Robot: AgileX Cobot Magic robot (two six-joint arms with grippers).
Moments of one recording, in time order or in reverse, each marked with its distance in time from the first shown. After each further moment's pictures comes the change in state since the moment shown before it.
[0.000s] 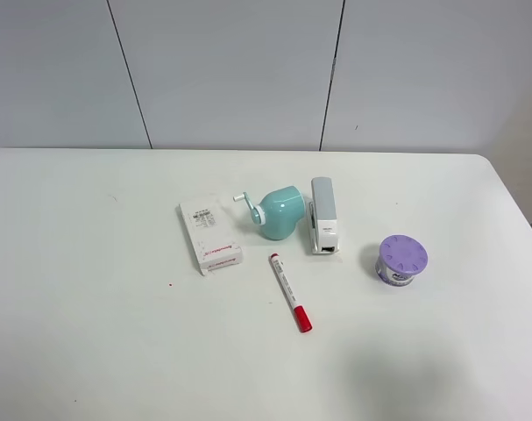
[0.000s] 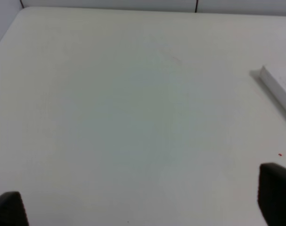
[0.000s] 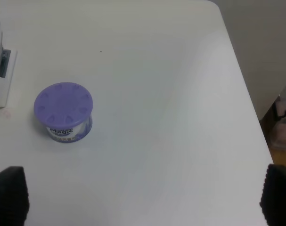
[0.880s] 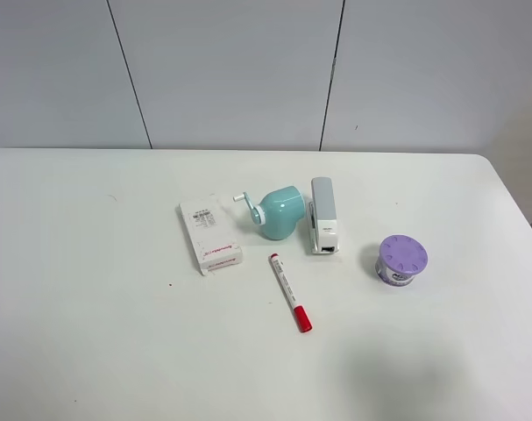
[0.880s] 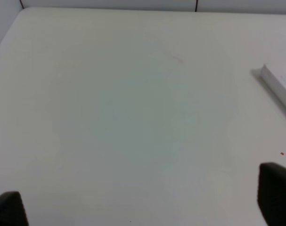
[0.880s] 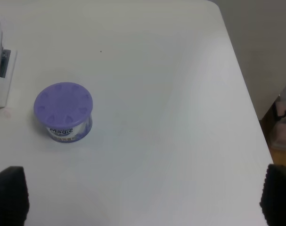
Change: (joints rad) left arm -0.001 0.000 0.000 0.015 0.000 0.002; right arm 0.000 0.000 0.000 0.000 0.000 0.000
